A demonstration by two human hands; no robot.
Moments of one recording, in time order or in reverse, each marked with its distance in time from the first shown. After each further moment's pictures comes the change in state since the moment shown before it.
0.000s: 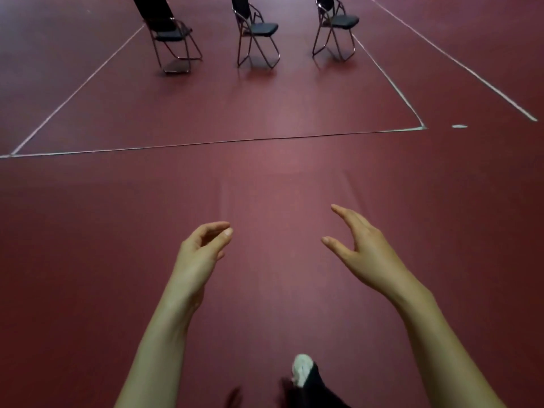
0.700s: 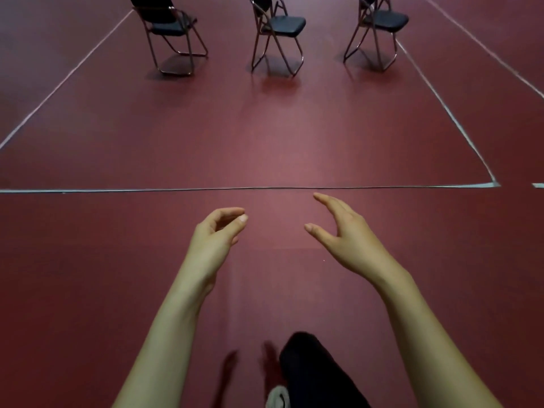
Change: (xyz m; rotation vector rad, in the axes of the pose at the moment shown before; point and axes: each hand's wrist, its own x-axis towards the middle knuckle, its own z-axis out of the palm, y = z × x) left_hand 0.737 0.187 0.032 -0.018 -0.032 -0.033; right_hand 0.776 -0.036 0.081 0.062 -0.089 -0.042
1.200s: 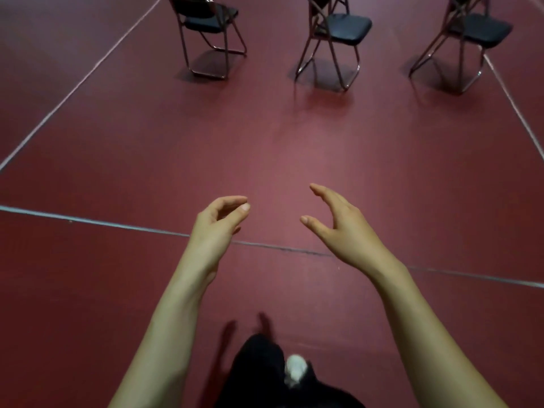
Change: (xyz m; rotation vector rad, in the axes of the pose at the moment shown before) left_hand 0.518 0.141 -0.040 -0.037 0.139 -0.013; right_hand 0.567 -0.020 0.032 0.030 -0.141 -0.091
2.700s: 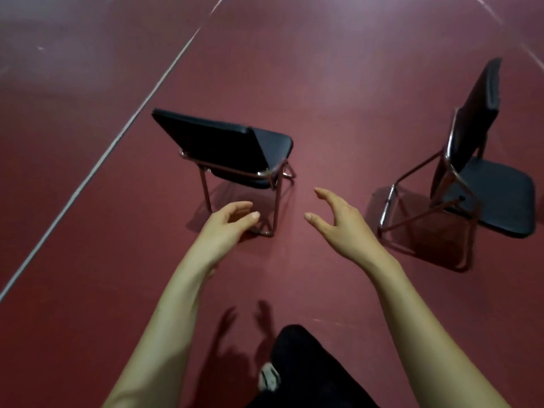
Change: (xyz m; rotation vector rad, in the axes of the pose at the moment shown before) left_hand 1.506 0.435 -0.165 0.227 -0.130 -0.036; right_hand 1.574 -0.096 0.042 -0.024 0.038 0.067
